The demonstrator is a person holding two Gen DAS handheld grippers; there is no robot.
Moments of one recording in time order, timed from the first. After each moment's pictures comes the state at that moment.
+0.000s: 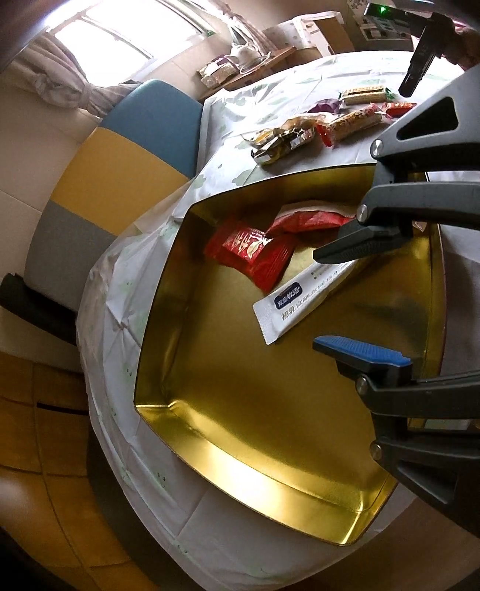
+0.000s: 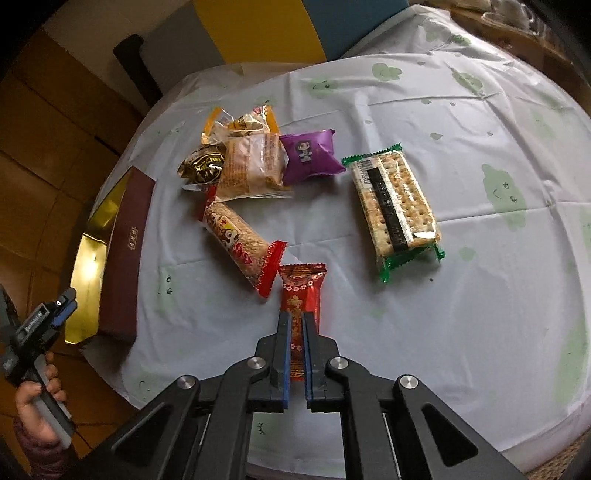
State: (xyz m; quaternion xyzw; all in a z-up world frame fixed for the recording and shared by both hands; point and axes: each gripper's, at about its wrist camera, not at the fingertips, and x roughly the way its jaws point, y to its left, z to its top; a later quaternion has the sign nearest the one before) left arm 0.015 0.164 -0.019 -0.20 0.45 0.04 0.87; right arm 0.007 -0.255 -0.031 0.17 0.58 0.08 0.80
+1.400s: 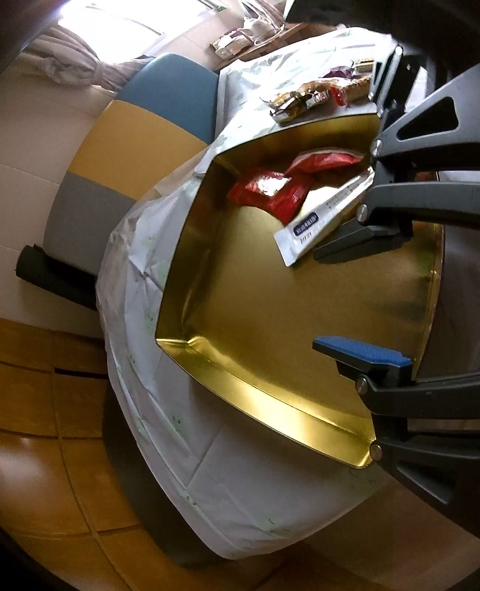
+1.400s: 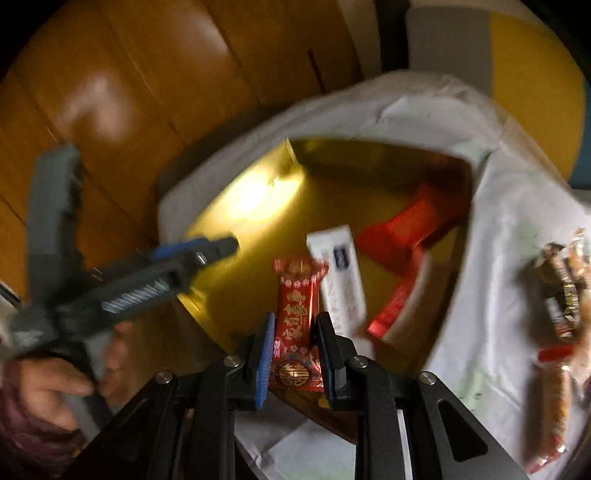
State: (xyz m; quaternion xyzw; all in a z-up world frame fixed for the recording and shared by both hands) left arm -0.009 0.205 -0.016 -0.17 0.42 0.11 0.88; right arm 0.032 0.042 -0.018 -0.05 0.51 0.40 0.76
